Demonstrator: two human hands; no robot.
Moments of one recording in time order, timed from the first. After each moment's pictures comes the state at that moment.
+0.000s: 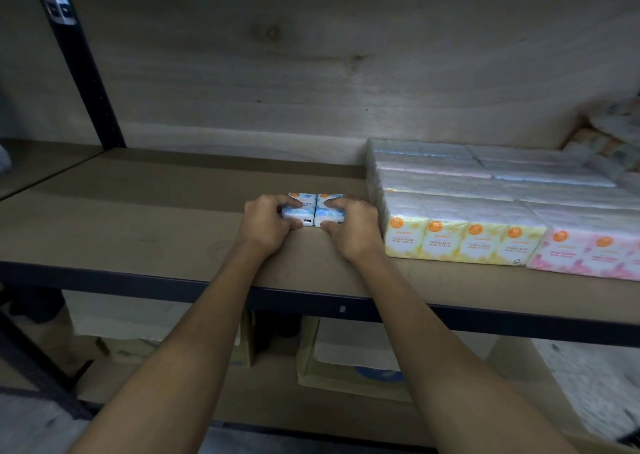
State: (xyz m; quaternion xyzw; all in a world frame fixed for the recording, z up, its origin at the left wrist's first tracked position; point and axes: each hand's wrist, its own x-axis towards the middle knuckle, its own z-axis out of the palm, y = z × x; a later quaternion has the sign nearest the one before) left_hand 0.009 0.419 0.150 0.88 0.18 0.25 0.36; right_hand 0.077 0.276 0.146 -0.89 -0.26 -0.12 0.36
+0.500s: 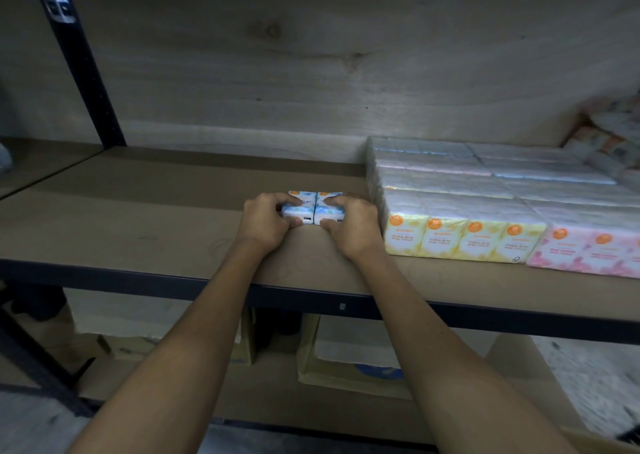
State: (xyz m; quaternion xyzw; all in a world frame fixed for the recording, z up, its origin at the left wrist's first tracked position) left_hand 0.008 0.420 0.150 0.88 0.17 0.25 0.37; right_hand 0.076 0.276 0.147 -0.89 -0.27 -0.13 0.35
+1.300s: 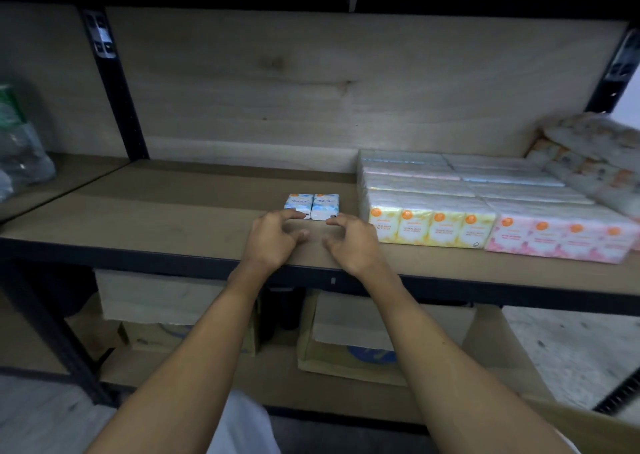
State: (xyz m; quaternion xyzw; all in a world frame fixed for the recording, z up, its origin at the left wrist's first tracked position) left_hand -0.059 0.373 0.153 0.88 0.17 0.27 0.36; right_hand 0.004 0.225 0.158 -0.88 -0.28 -0.07 0.37
